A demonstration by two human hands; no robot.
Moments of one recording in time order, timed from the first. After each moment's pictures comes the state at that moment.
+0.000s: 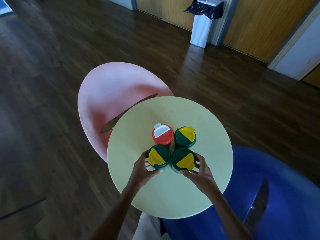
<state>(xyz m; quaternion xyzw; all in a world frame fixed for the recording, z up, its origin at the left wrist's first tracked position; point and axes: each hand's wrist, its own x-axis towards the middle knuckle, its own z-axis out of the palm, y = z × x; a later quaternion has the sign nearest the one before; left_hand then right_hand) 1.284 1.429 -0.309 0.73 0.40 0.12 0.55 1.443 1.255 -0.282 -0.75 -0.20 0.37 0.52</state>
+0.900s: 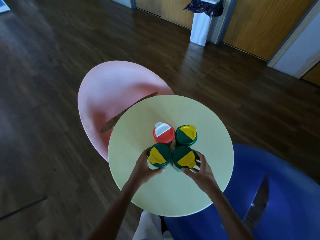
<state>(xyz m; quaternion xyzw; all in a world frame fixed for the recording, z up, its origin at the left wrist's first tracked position) 1.284 1.434 -0.303 0.77 0.37 0.10 0.51 1.441 1.256 -0.286 -0.75 -0.19 0.36 0.52</state>
